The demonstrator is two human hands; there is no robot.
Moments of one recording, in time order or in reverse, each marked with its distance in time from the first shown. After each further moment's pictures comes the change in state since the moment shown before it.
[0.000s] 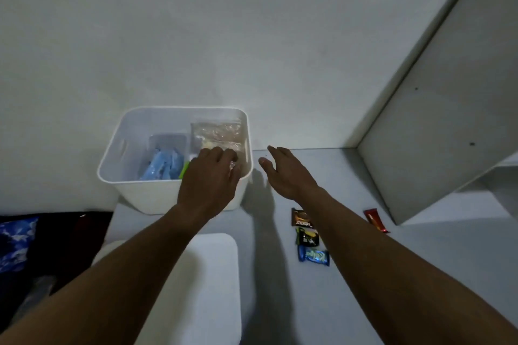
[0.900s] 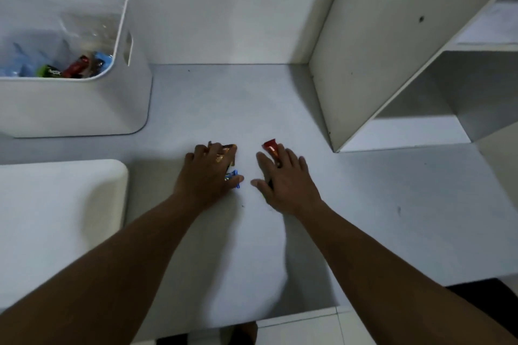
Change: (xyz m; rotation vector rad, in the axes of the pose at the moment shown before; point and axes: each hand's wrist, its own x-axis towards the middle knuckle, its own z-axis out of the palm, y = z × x) left_hand -0.100 0.187 0.204 0.186 -0.560 0.057; right_hand -0.144 0.286 0.040 -0.413 -0.065 -0.078
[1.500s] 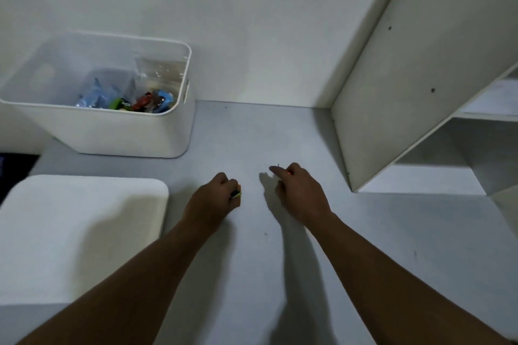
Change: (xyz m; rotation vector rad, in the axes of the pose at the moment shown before) left_hand -0.037 -0.022 -0.034 -0.453 0.057 -0.154; right_hand 0.025 -0.035 -0.051 0.141 0.087 -0.046
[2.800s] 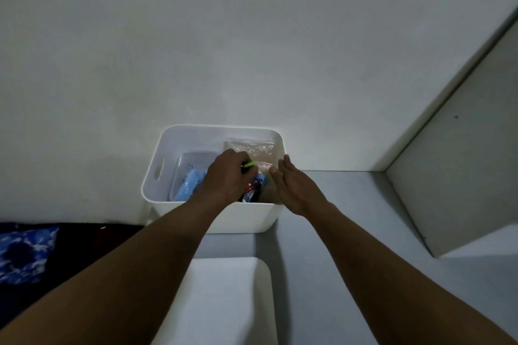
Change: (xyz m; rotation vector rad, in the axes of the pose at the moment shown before) left_hand 0.092 -0.159 -0.256 -0.145 0.245 -0.022; right_hand 0.177 -0.258 -0.061 0.214 -0.059 0.098
